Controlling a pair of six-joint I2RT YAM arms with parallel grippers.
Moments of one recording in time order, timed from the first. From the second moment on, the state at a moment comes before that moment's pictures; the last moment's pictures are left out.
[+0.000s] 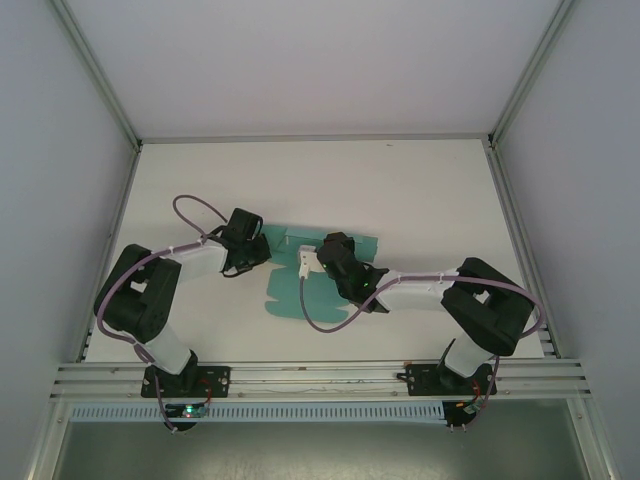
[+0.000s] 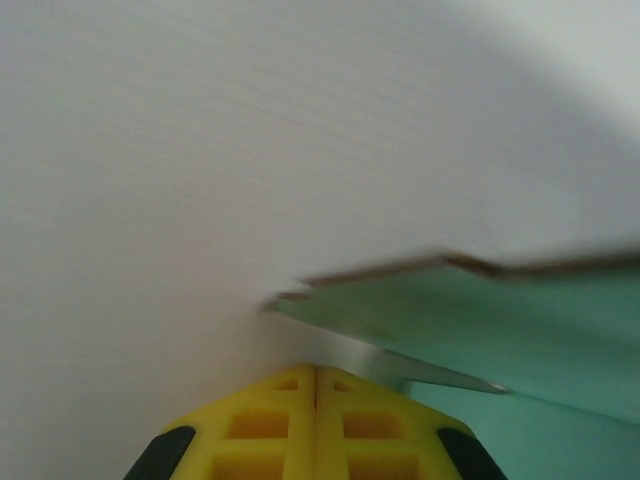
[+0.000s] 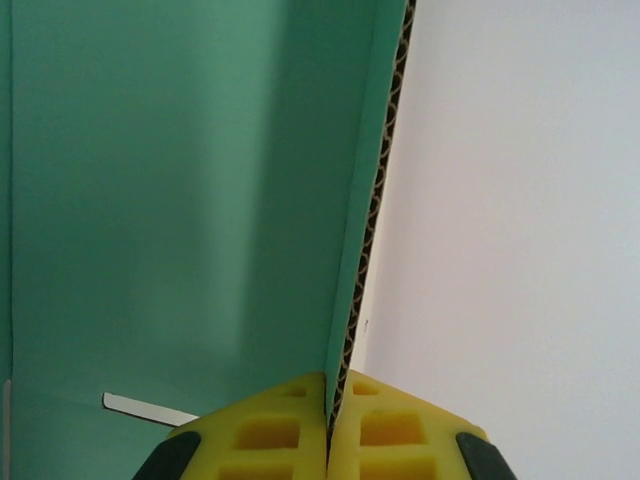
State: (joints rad) left arm -0.36 1.64 0.77 -0.13 0.17 -0.72; right arm 0.93 1.61 0.71 0.35 0.67 -1.16
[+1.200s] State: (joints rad) left arm -0.41 1.29 0.83 -0.35 0.11 -0.53; right arm 0.92 1.58 0.68 0.34 0.64 -1.12
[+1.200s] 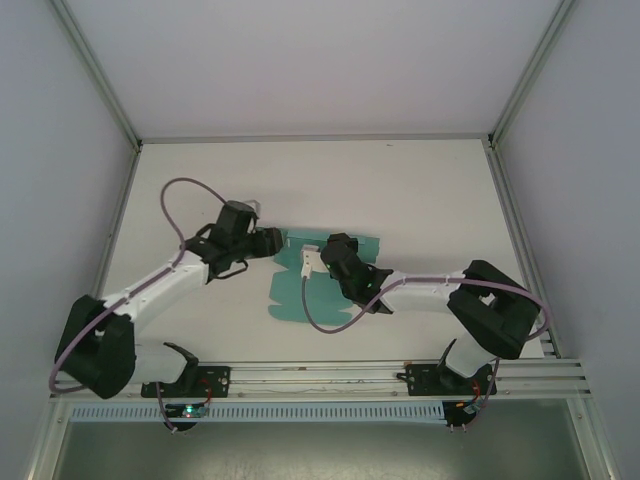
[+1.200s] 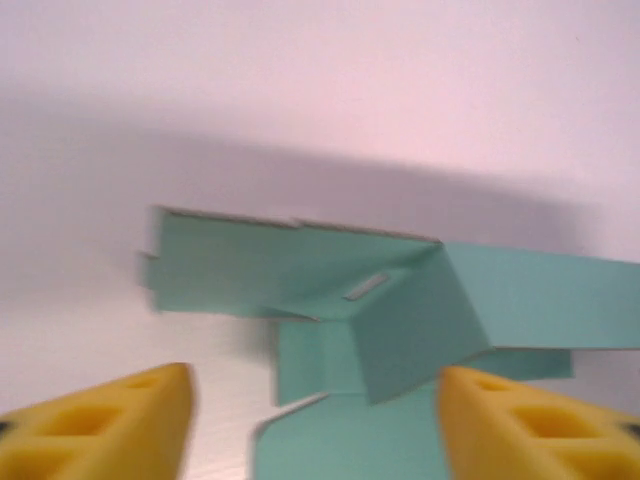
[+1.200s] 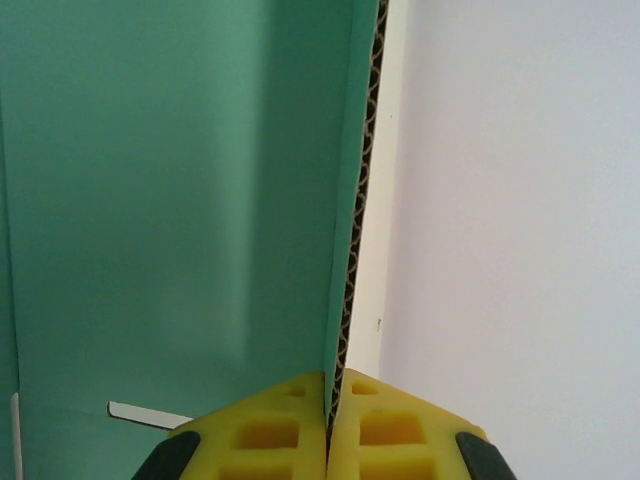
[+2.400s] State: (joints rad) left arm -0.19 1.84 1.39 -0.88 0.55 0.48; right arm 0.91 1.57 0.68 0.32 0.62 -1.12
